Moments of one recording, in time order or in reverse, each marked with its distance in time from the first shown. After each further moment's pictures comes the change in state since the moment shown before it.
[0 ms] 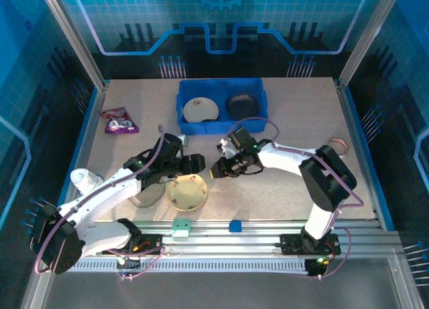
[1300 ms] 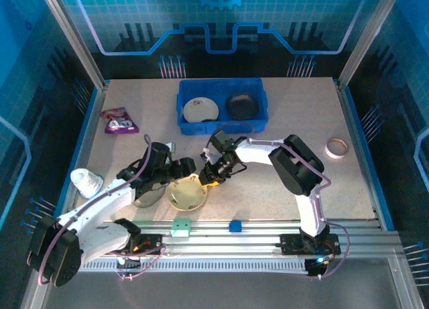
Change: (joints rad) left arm 0.113 -0.085 -0.197 0.135 0.061 -0.085; right arm 0.072 0.283 0.235 -0.136 -0.112 -0.066
